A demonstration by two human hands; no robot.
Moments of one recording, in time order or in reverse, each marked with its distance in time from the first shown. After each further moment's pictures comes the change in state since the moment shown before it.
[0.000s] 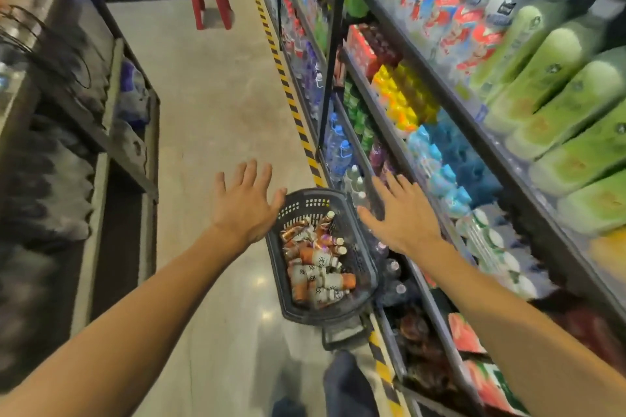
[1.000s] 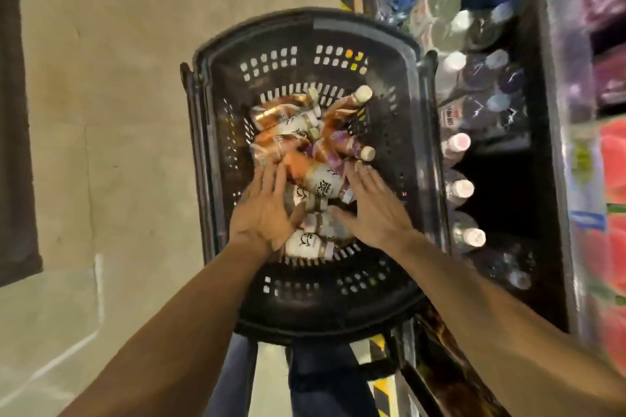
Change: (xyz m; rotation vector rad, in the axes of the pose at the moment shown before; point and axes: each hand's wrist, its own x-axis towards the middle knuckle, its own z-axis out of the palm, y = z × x) left_hand 0.100 0.057 0.585 -0.278 -0.558 -0.151; right_hand 0.196 0.048 0.555 0.113 -0.534 -0.230
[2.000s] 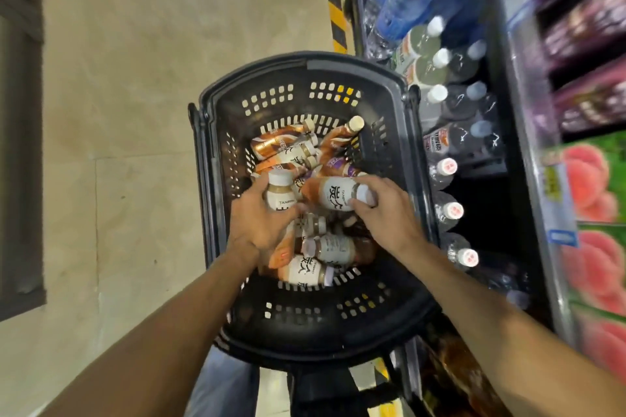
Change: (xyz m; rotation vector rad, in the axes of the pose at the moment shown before) left_hand -0.011 0.008 -0.055 -0.891 0.281 -0.038; right_hand -0.012 -0.002 -0.046 0.596 0.346 0.144
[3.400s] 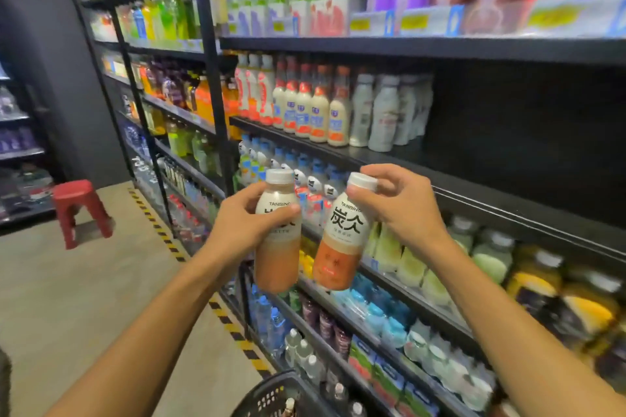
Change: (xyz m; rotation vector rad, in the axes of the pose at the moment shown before) left_hand -0.338 0.680 -0.364 -0.300 -0.517 0.916; right_hand -0.428 -0.506 -0.535 0.655 0.996 -0.406
